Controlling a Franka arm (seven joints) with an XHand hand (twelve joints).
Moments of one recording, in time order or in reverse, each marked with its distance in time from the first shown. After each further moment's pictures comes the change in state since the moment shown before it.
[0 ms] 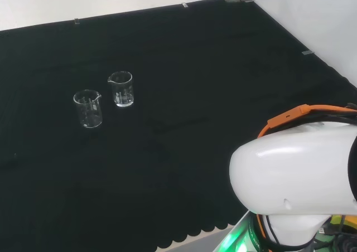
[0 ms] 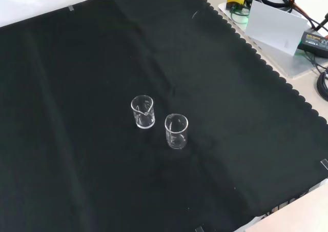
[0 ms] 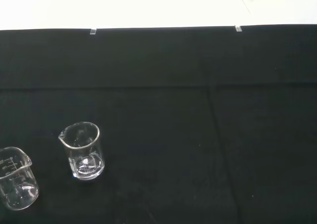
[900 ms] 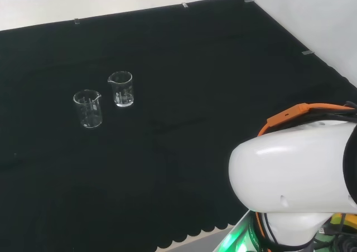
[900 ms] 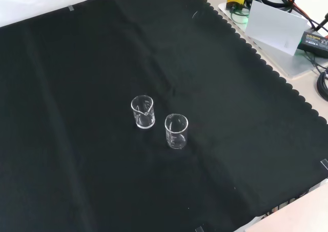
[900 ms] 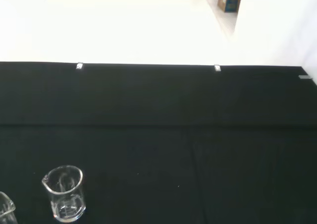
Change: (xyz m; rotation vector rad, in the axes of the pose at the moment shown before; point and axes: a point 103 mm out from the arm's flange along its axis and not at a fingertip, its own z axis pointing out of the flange) arm -0.001 0.004 -0.071 -0.069 -0.058 0.030
